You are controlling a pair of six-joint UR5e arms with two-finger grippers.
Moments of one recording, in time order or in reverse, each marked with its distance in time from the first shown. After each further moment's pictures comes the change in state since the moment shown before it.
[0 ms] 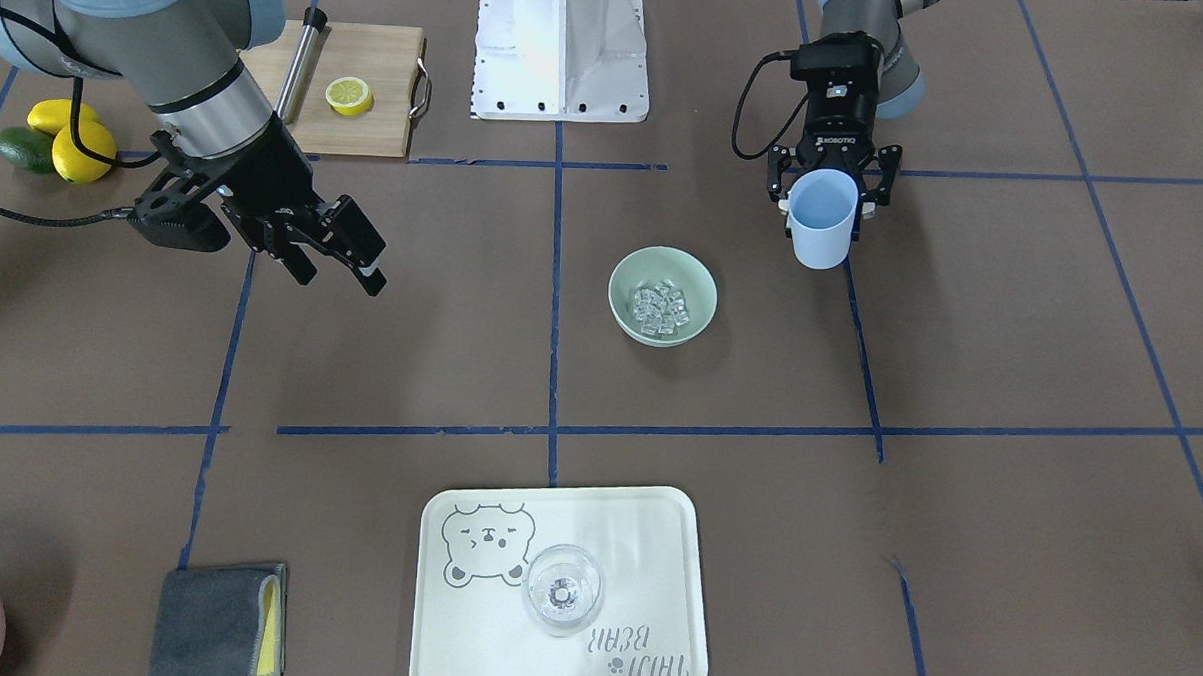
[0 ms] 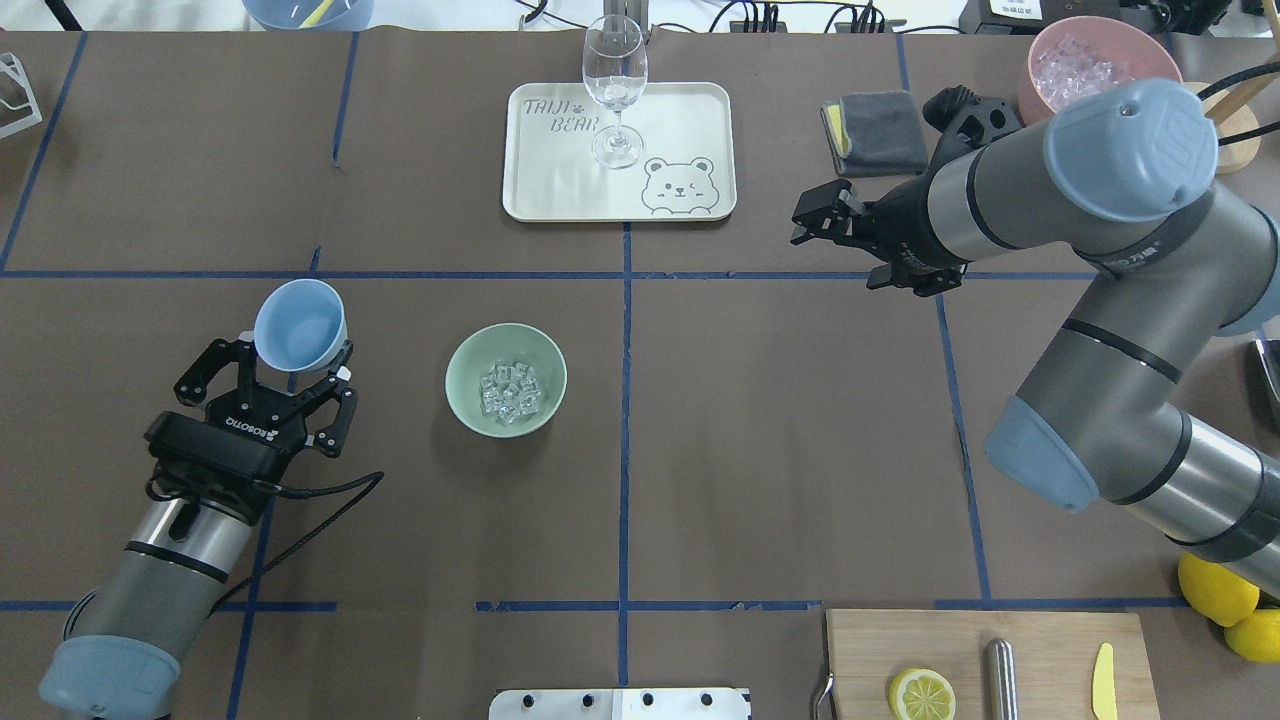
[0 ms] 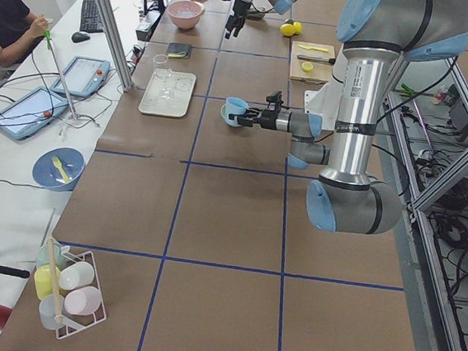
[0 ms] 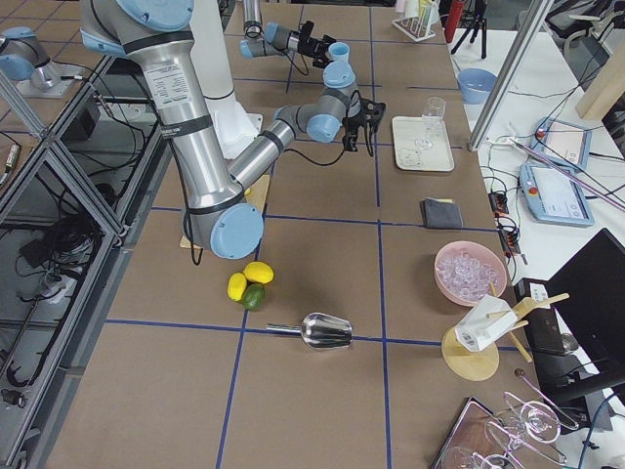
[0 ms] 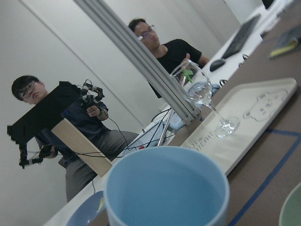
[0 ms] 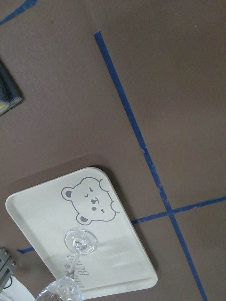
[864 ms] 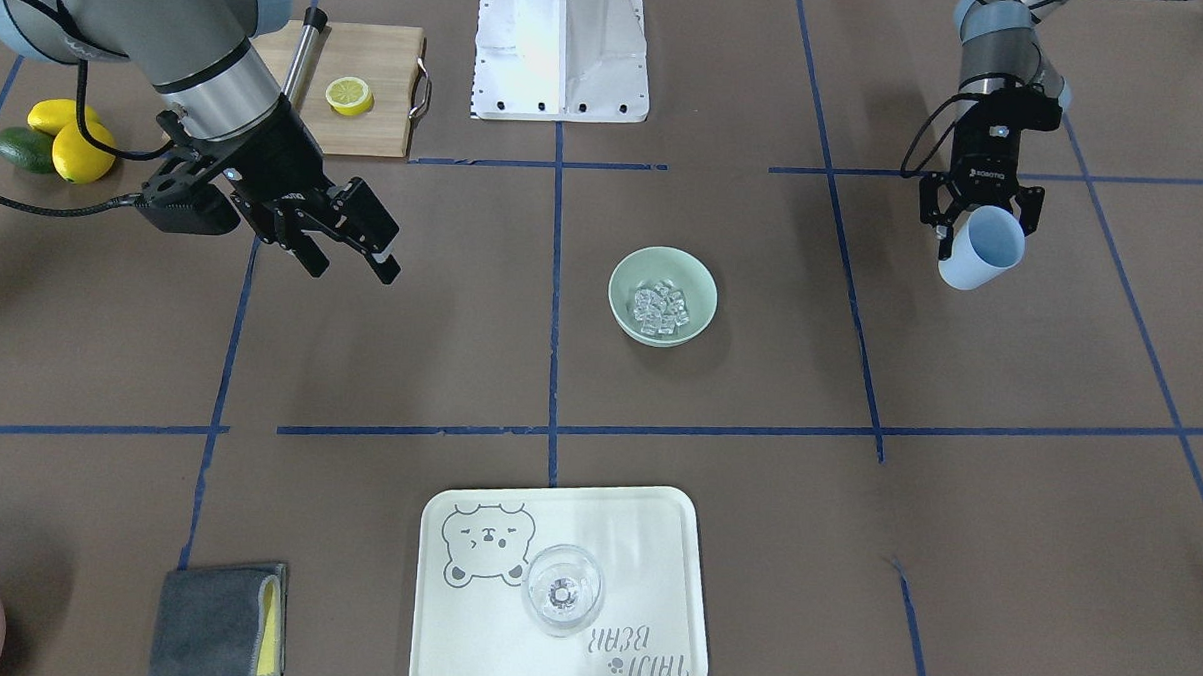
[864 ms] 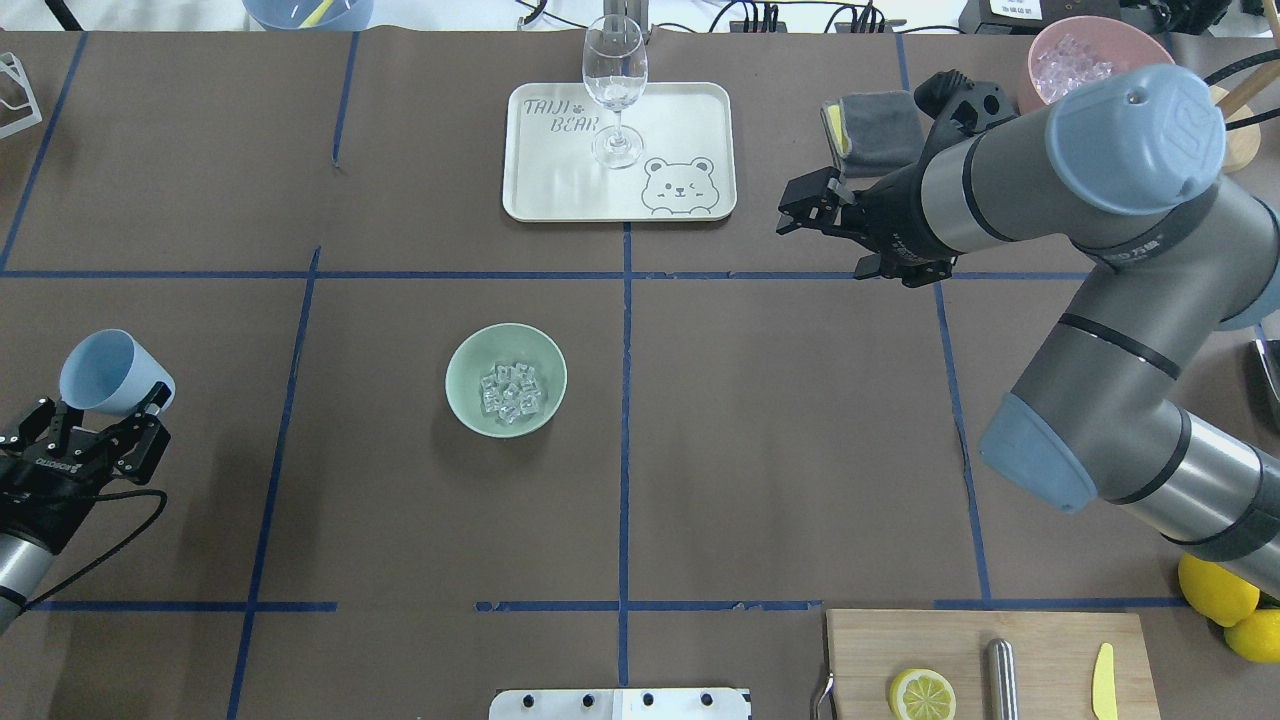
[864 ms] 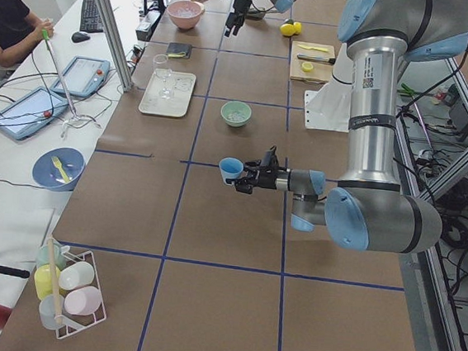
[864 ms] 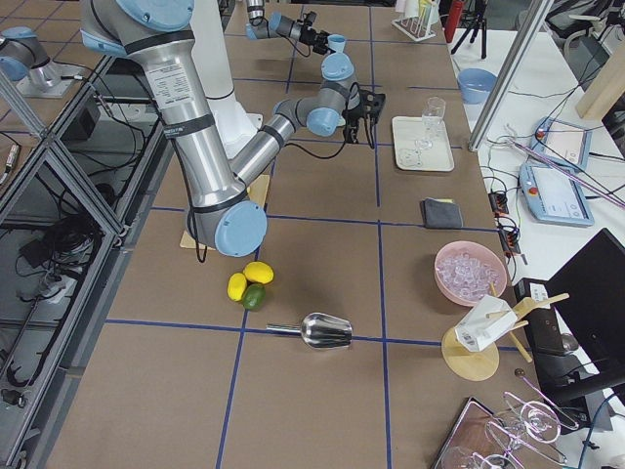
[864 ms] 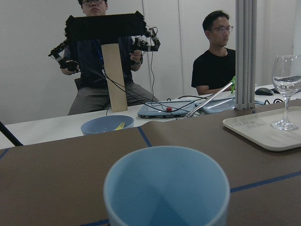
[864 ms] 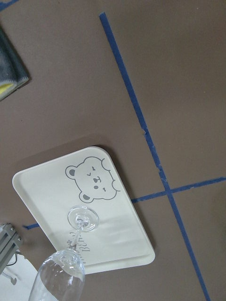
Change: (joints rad) left arm 0.002 0.294 0.200 -0.169 -0.027 -0.487; right arm -0.002 0.023 0.022 -0.004 -0.004 -0.002
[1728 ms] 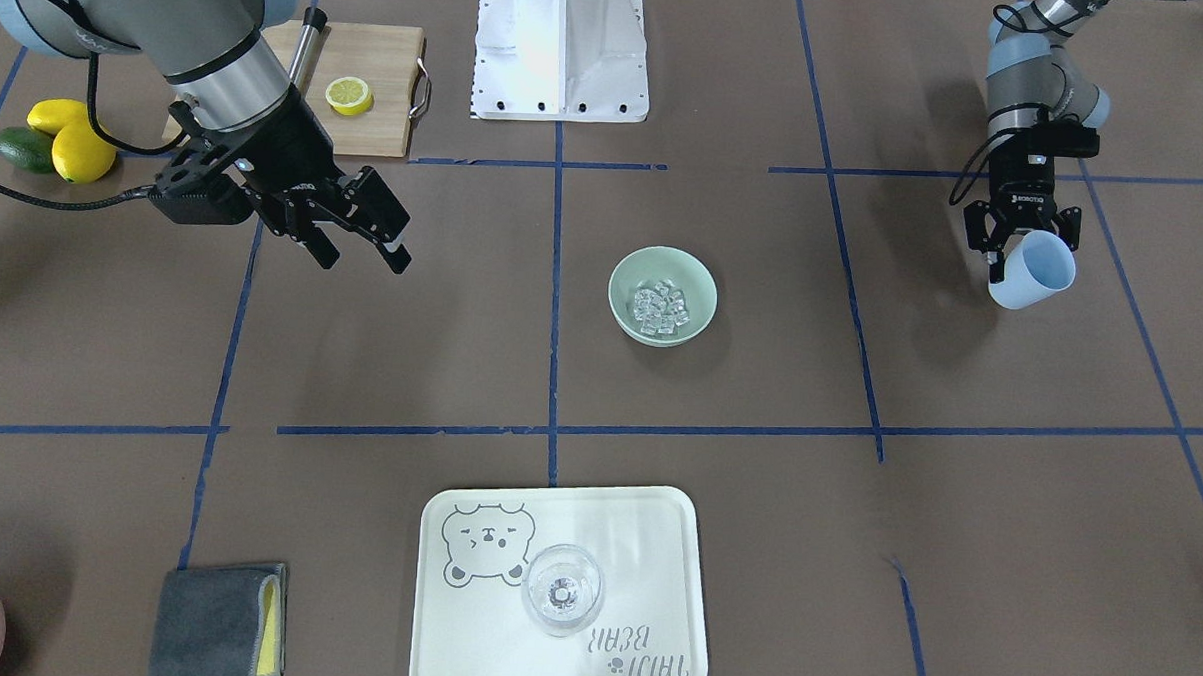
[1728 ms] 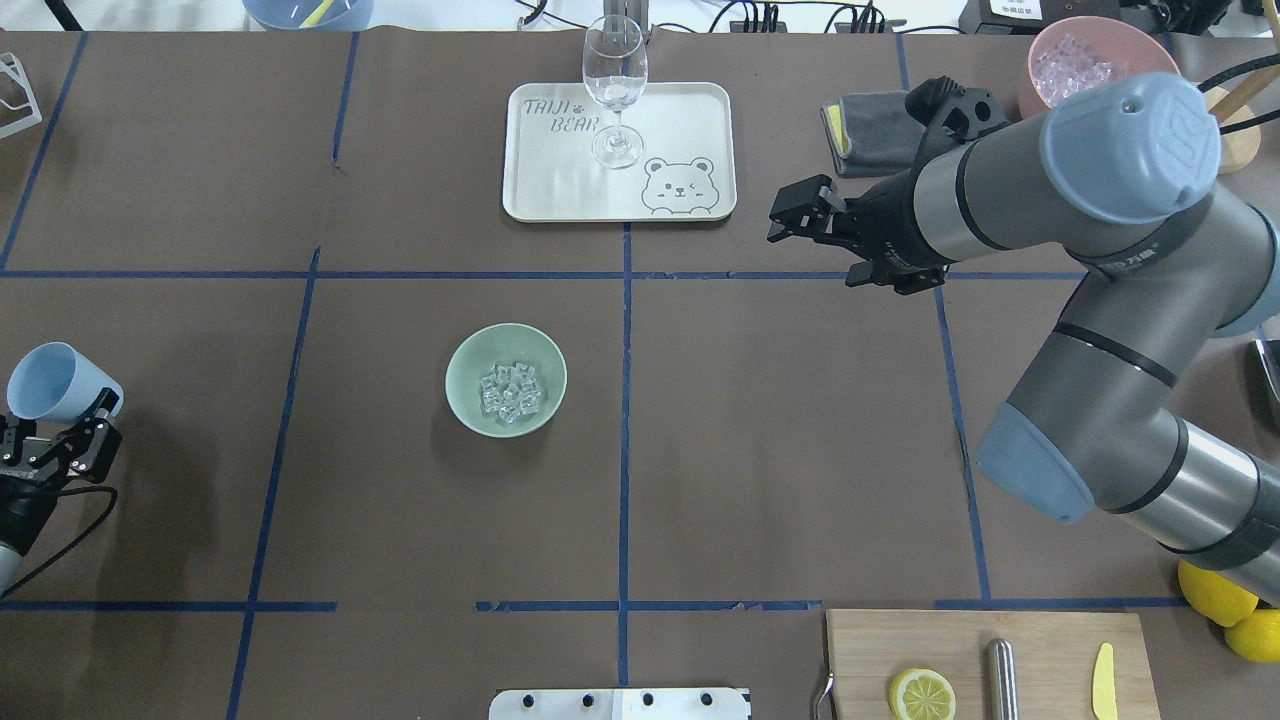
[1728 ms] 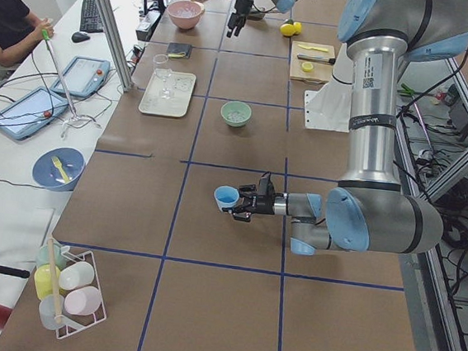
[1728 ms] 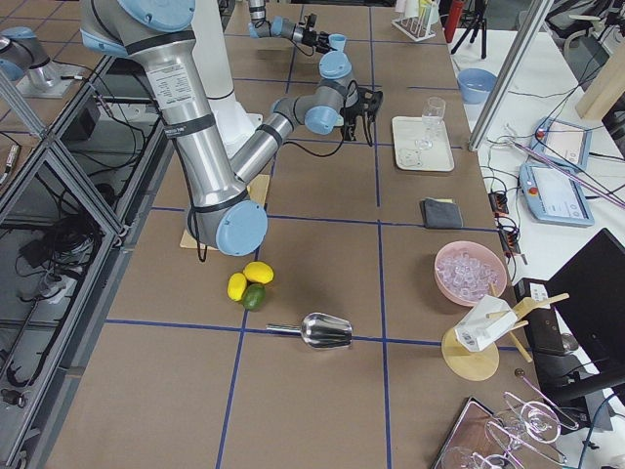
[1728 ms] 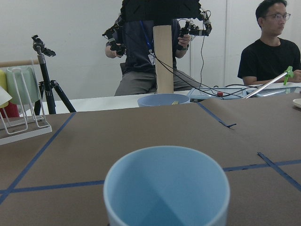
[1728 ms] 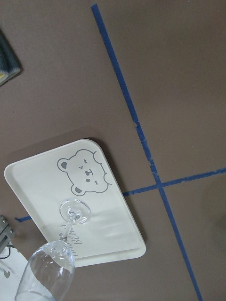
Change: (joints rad) left arm 0.002 0.001 0.153 0.011 0.055 -0.199; right arm -0.015 0.001 0.009 -0.001 -0.001 0.000
